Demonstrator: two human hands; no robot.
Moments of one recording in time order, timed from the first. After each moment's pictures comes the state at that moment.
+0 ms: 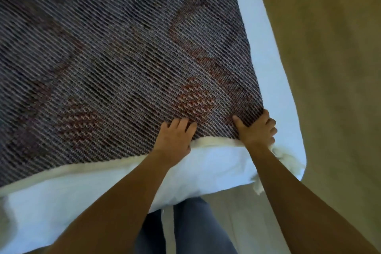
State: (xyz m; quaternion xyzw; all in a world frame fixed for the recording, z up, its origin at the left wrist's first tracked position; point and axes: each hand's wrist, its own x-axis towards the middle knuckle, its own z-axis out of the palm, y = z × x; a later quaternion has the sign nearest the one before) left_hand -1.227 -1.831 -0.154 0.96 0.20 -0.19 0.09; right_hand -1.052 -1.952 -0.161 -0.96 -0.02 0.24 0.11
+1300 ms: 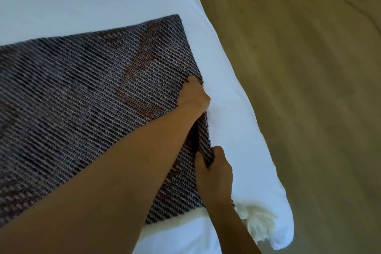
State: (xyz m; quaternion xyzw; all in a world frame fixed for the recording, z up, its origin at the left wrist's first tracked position) left_hand -0.920 -1.777 -0.155 0.80 0.48 -0.09 0.36; right_hand -1.010 -1.936 -0.145 -0.88 -0.12 0.28 0.37
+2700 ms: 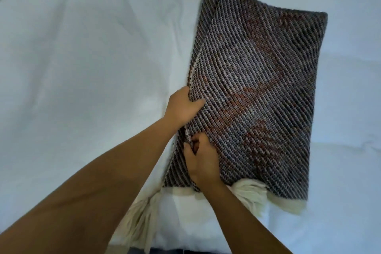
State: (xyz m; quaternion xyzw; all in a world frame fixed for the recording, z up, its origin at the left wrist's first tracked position) left_hand -1.507 -1.529 -0.160 0.61 0.58 0.10 0.53; right_hand -1.473 -1.663 -0.144 -0.81 -0.39 0.37 0.22
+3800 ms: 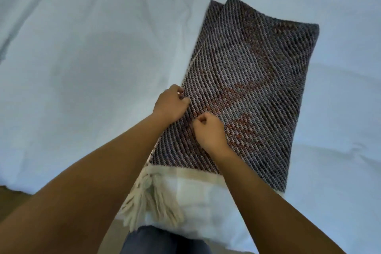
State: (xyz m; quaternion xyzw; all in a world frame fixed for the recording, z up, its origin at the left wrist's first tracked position) left_hand -1.525 -1.574 -0.135 0.62 0.65 0.09 0.42; right_hand -1.424 -1.658 -0.113 -0.77 -0.39 0.47 0.20
